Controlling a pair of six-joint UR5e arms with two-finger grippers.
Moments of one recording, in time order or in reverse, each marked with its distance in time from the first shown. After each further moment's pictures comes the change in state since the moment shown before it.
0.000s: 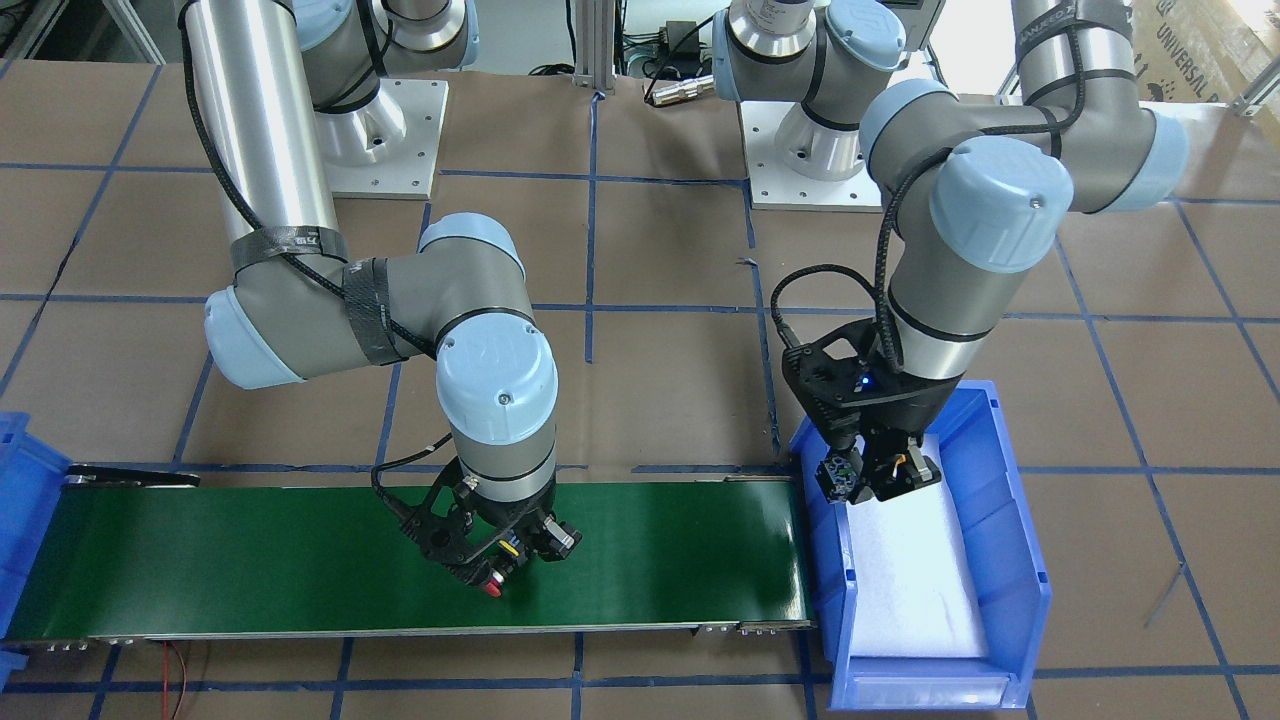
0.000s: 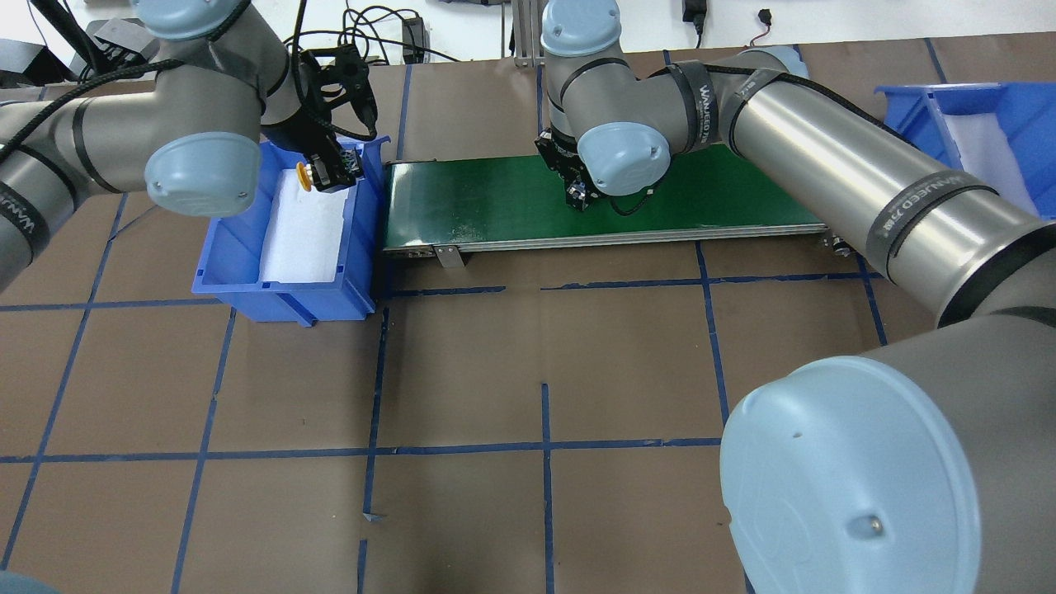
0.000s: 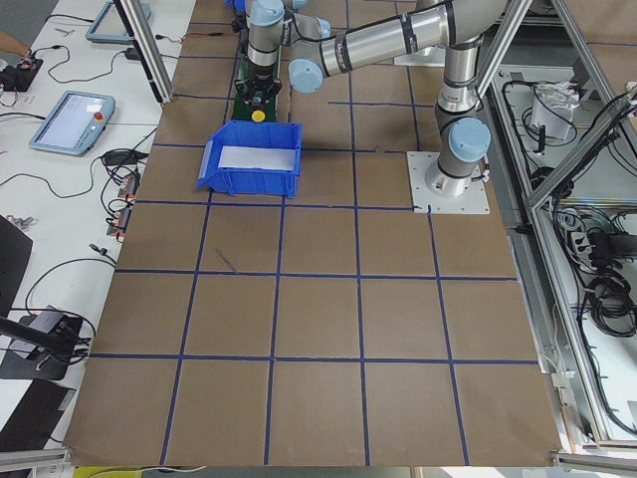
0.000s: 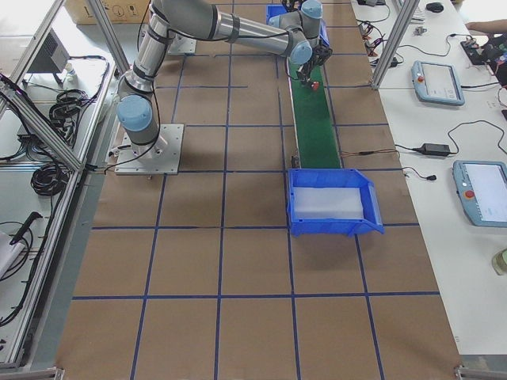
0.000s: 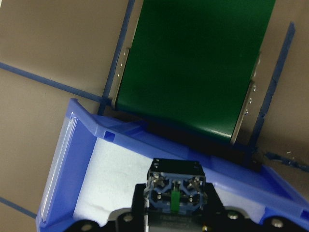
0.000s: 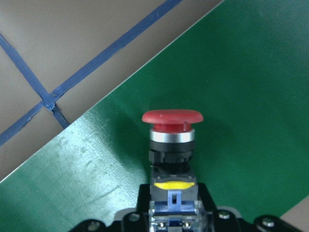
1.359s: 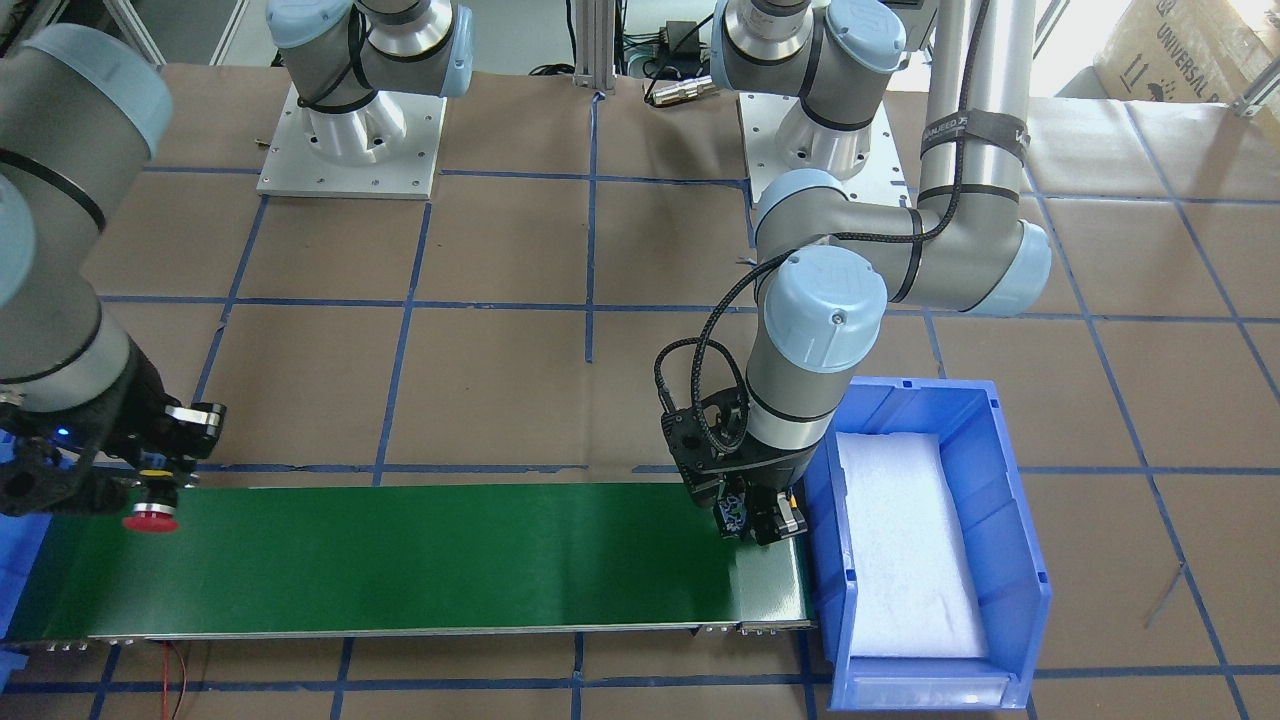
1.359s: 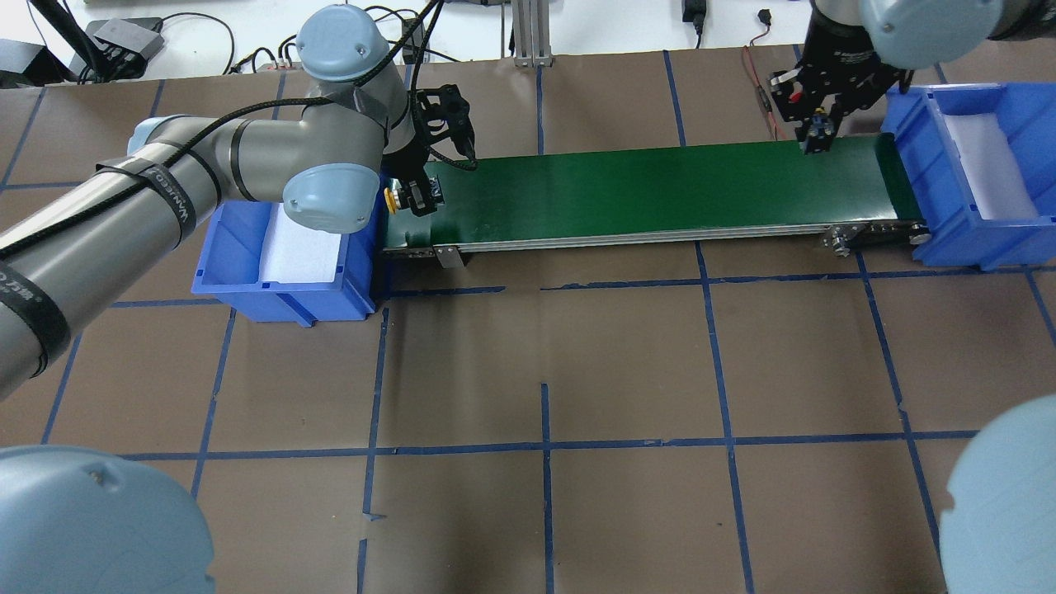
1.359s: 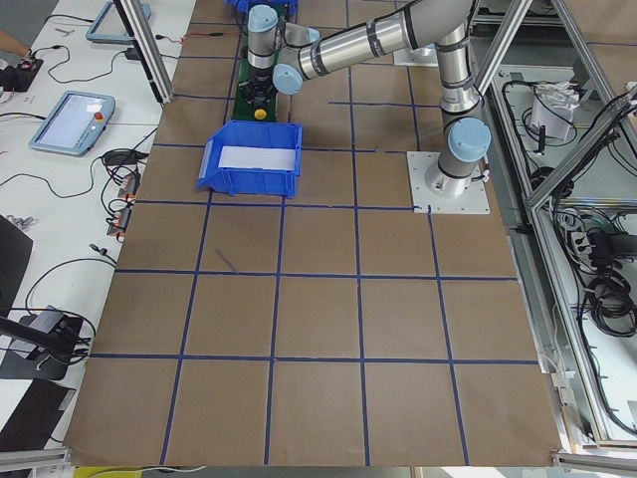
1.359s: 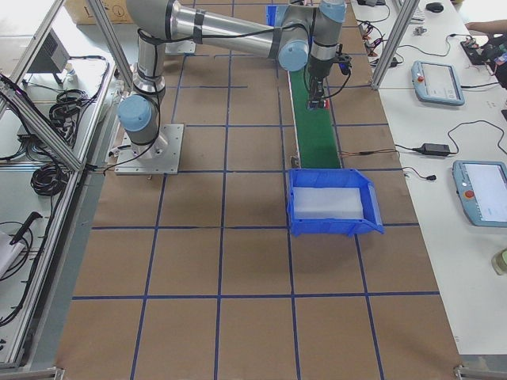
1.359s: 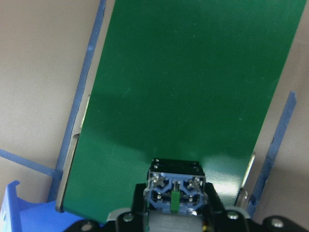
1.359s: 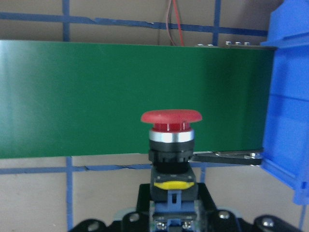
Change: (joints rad) left arm -0.121 -0.154 0.029 0.085 0.015 -0.099; right arm -0.406 -0.288 0.006 0.359 -0.125 -1.109
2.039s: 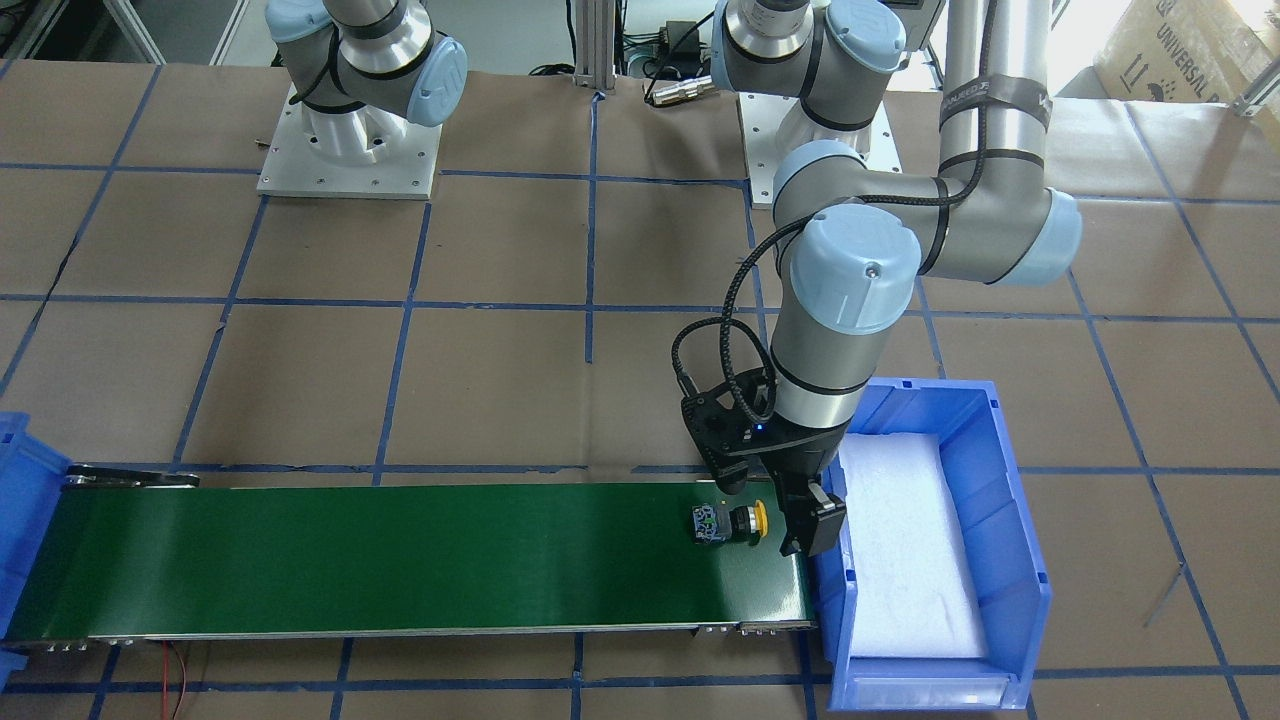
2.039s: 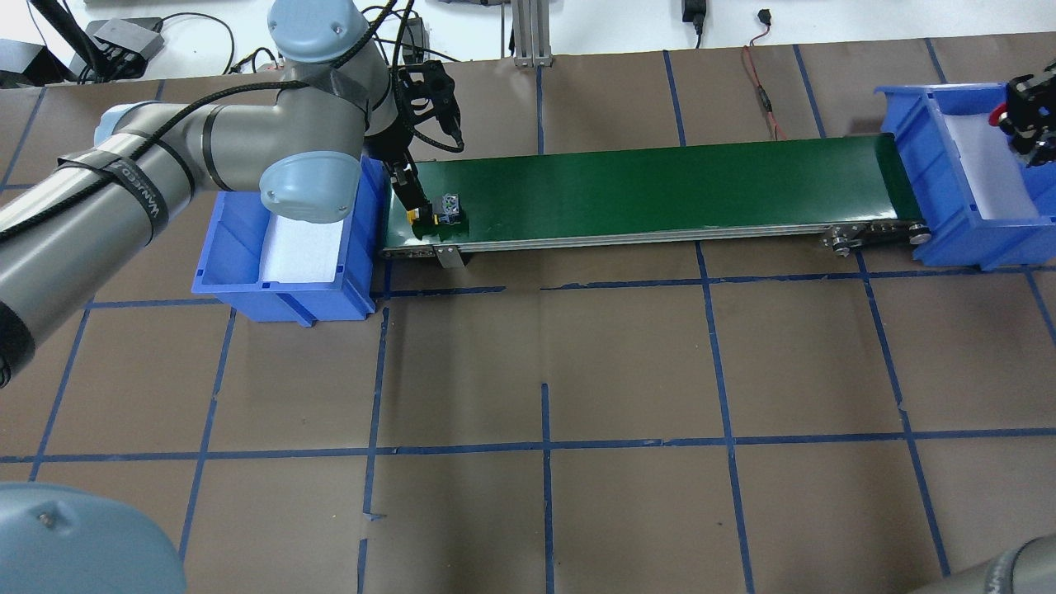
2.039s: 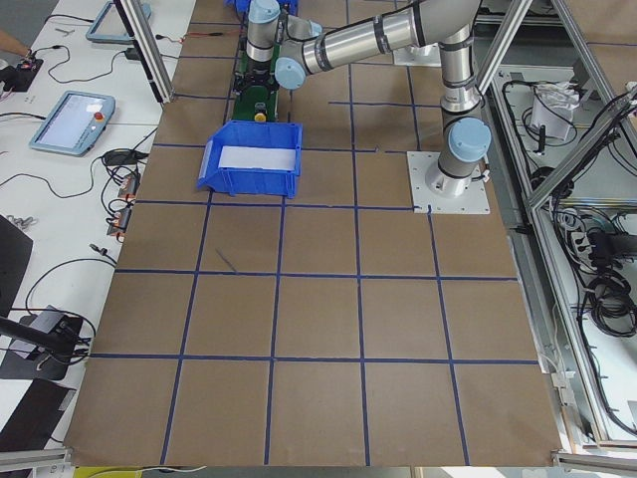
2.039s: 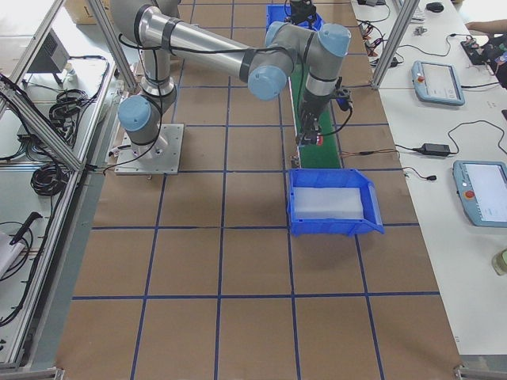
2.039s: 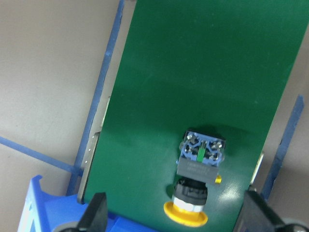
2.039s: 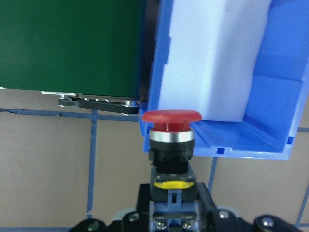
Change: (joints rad) left arm 0.029 0.062 0.004 -0.006 0.020 0.000; right arm -0.360 -0.044 0.001 0.062 0.016 -0.395
